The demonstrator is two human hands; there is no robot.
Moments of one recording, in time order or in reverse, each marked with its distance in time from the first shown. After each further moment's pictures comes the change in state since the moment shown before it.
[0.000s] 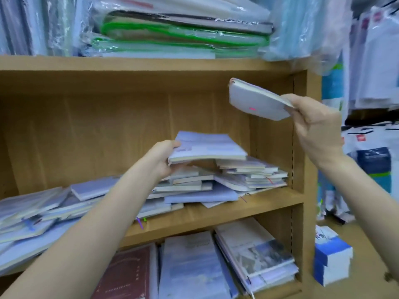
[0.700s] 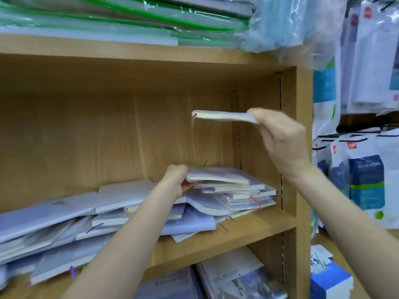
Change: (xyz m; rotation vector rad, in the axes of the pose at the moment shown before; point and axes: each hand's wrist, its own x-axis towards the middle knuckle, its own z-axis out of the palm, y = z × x) left_hand 0.118 -0.061 0.090 0.122 0.120 -0.042; right_hand -0.012 0.068 0.070 -0.105 0.040 -0.160
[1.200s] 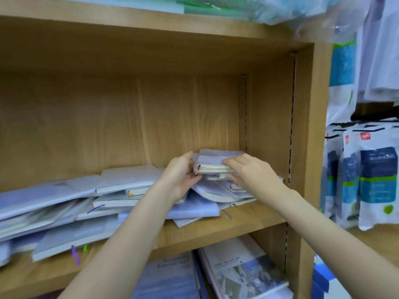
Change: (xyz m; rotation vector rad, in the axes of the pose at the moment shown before) left_hand -0.022 -0.024 -0.007 -0.244 -0.180 0.023; right_hand -0.083 -0.027 0.049 -0.012 -0.660 -0.059
